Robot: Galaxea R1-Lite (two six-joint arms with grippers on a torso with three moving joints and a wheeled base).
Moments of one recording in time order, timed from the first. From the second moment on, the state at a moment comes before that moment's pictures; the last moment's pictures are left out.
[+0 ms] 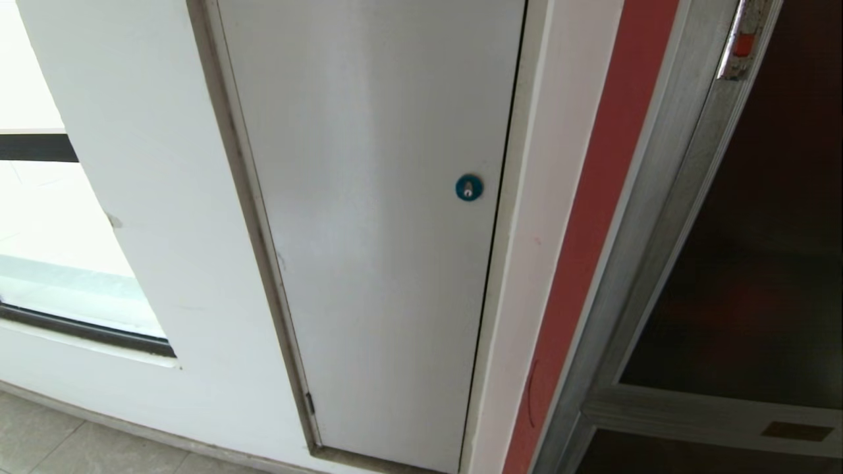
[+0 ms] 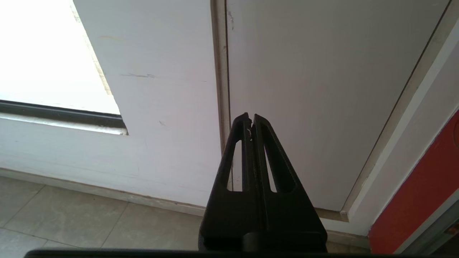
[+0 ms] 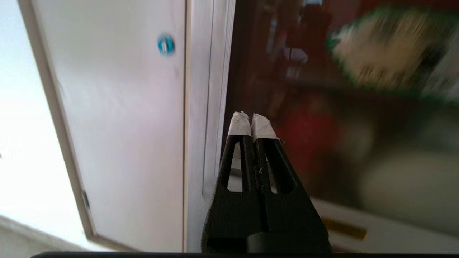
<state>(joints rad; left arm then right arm) 0.00 0.00 0.00 -0.02 -0.01 0.01 -0.01 0.12 -0.67 0.34 0.10 -0.05</state>
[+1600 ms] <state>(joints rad) 0.00 0.00 0.00 -0.02 -0.01 0.01 -0.01 0.00 0.00 0.00 0.01 -0.02</state>
